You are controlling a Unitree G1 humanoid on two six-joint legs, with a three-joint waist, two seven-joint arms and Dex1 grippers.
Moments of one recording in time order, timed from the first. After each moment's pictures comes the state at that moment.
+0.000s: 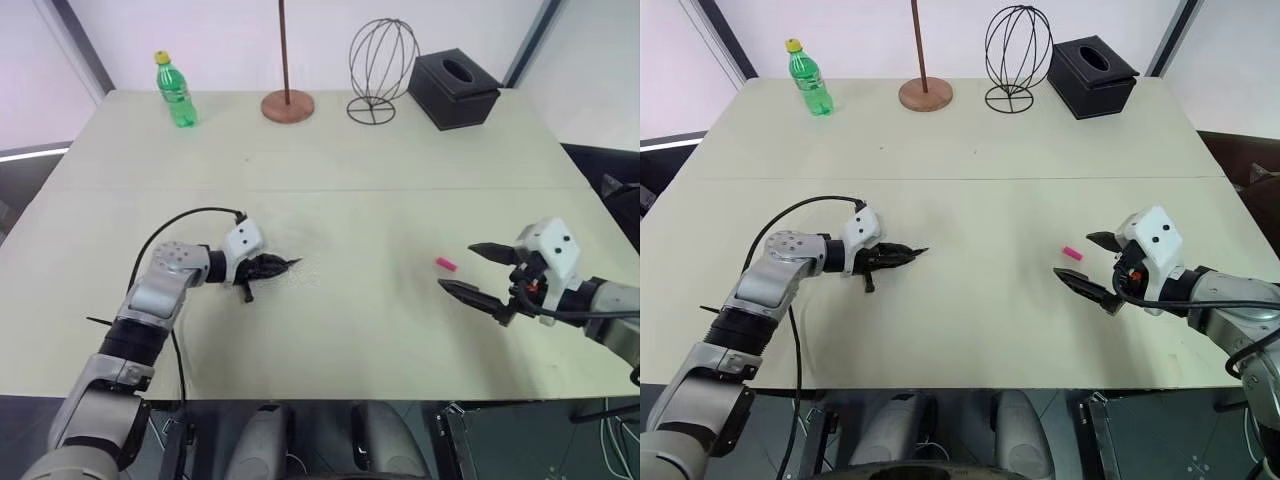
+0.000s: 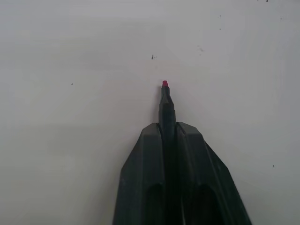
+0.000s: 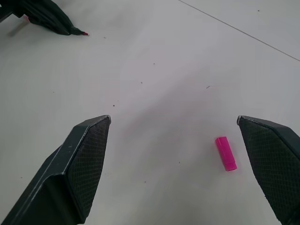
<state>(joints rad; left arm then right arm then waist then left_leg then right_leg) -0.55 0.55 -0.19 0.26 -0.12 0.29 -1.07 0.02 -0.91 -0.38 -0.55 0.65 0.79 0.73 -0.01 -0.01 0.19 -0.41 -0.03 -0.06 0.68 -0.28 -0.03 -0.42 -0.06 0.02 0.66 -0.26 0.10</state>
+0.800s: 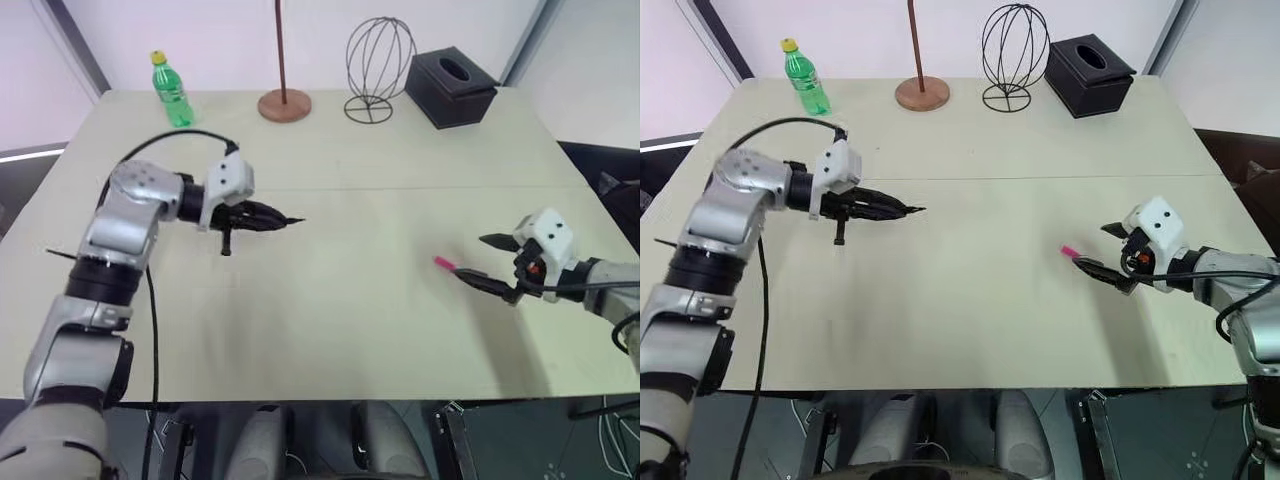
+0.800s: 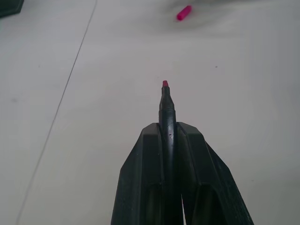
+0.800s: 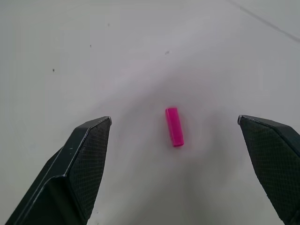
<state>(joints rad) -0.90 0.68 -0.19 0.33 -0.19 0.17 -1.44 -0.18 -0.95 -0.17 -0.08 0.42 0.50 0.93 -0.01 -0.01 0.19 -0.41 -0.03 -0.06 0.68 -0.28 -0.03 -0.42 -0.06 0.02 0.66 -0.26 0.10</state>
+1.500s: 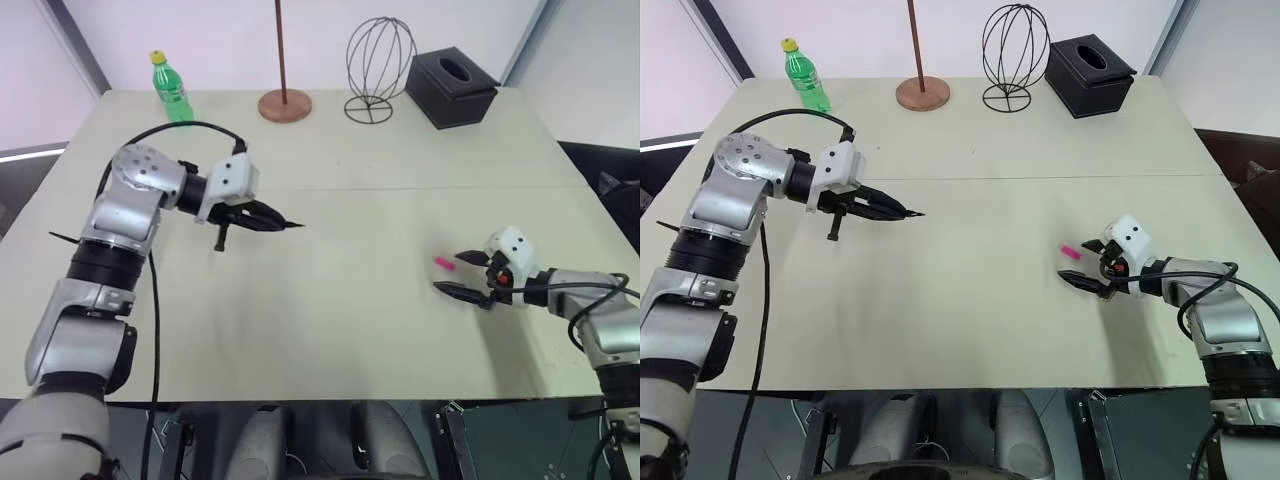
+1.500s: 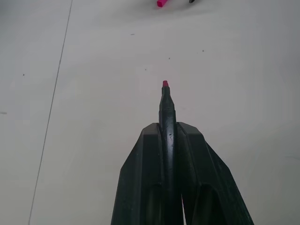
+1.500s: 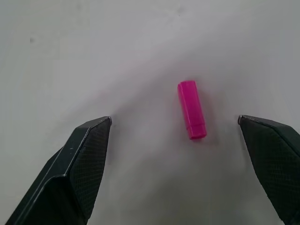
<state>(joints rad) -0.93 0.68 -0.22 0.43 -0.12 0.05 -1.48 -0.29 -0.83 -0.06 0.19 0.29 0.36 0.99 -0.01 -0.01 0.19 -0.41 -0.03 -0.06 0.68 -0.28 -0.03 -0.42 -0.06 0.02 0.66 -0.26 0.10</state>
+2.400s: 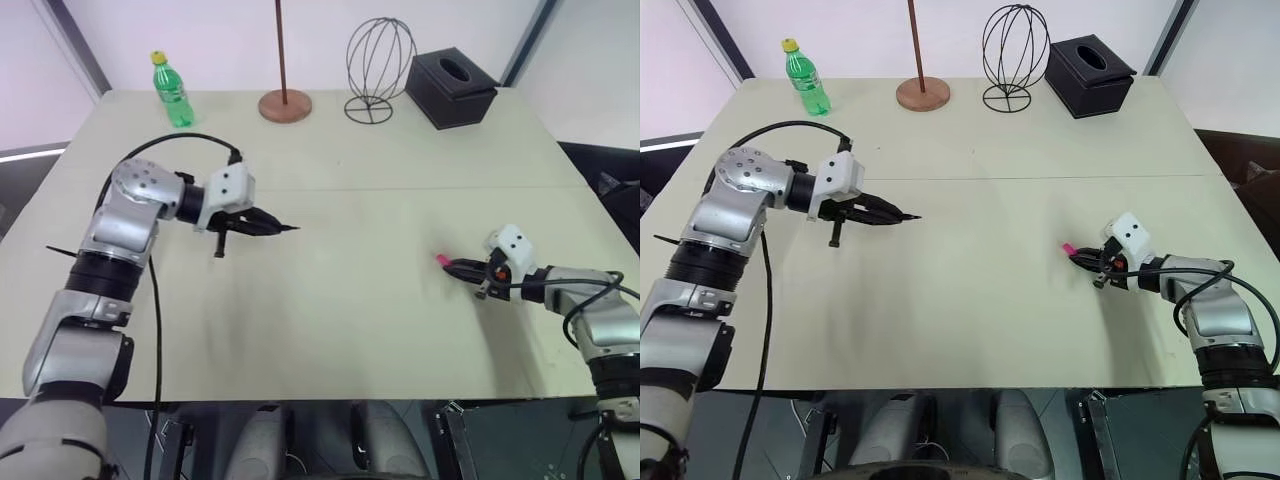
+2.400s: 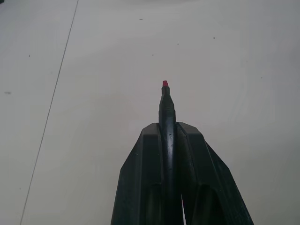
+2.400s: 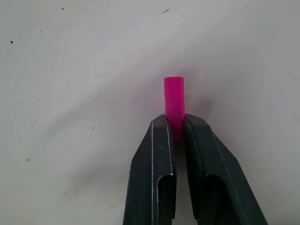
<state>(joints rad) -0.88 0.69 -0.21 0.43 -0.12 0.04 -1.43 -0.32 -0.81 -0.06 0.24 0.26 0.33 0.99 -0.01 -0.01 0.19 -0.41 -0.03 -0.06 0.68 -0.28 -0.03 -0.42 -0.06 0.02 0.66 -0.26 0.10</state>
